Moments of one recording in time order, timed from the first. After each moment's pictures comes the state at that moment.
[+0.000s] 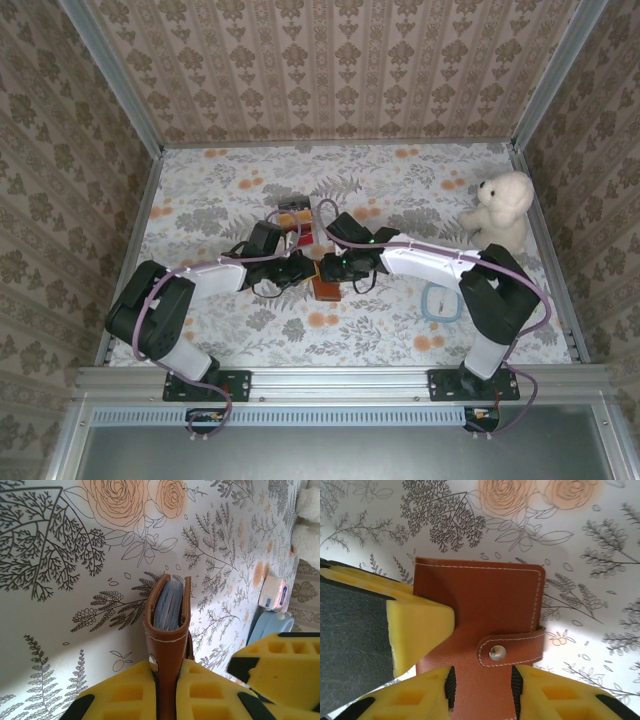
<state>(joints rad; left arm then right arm) -0.57 1.55 0.66 0.01 0.57 -0.87 0.77 1.73 1.15 -0.50 -0.14 0.63</state>
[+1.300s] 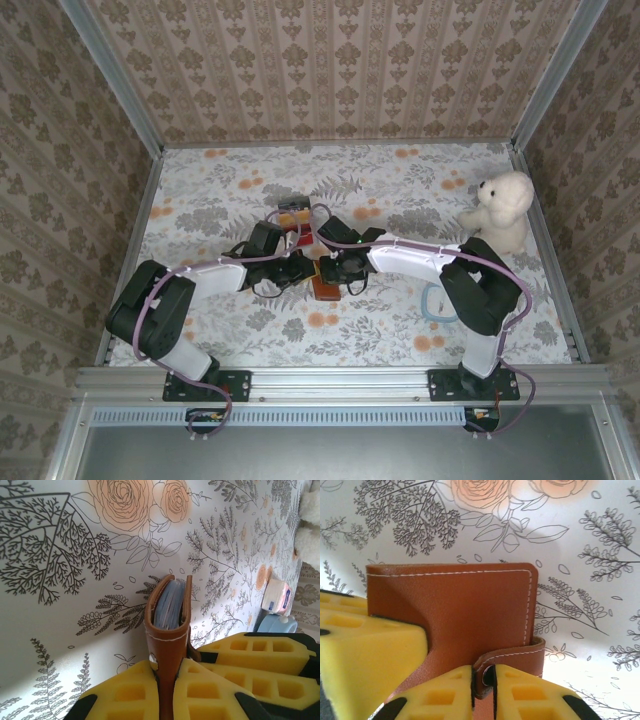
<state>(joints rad) -0.57 1.55 0.66 0.01 0.55 -0.87 0.79 1.83 1.20 -0.54 -0.05 0.67</state>
